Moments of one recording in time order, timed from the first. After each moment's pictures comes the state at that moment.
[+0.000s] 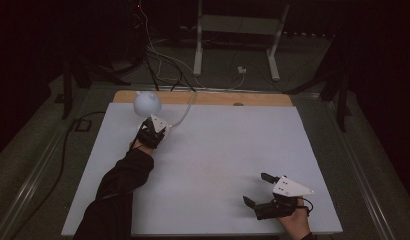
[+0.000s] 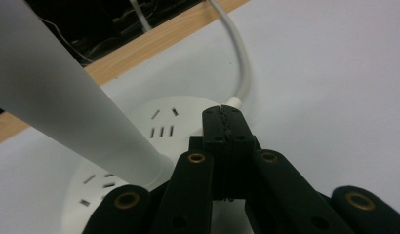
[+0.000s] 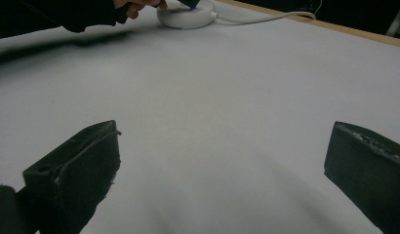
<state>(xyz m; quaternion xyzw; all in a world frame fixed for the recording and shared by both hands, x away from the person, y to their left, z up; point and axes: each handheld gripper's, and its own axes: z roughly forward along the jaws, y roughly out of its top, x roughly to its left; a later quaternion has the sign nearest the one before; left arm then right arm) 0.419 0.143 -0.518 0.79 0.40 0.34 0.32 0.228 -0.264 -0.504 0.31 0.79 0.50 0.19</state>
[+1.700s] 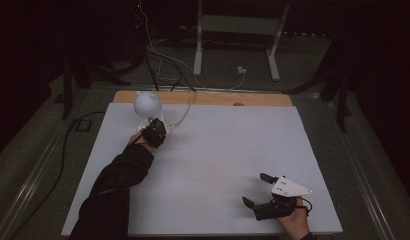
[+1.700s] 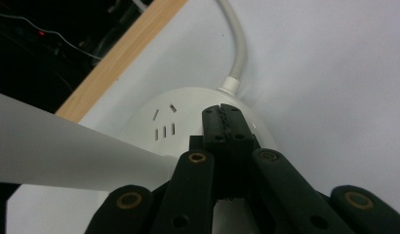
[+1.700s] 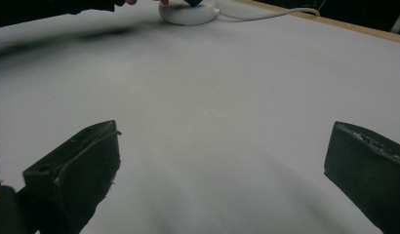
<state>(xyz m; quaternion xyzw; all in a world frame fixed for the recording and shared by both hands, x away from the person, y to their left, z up) 0.426 0.129 -0.511 0.85 0.32 0.36 0.21 0.228 -0.262 -0.505 0.30 0.79 0.50 0.18</state>
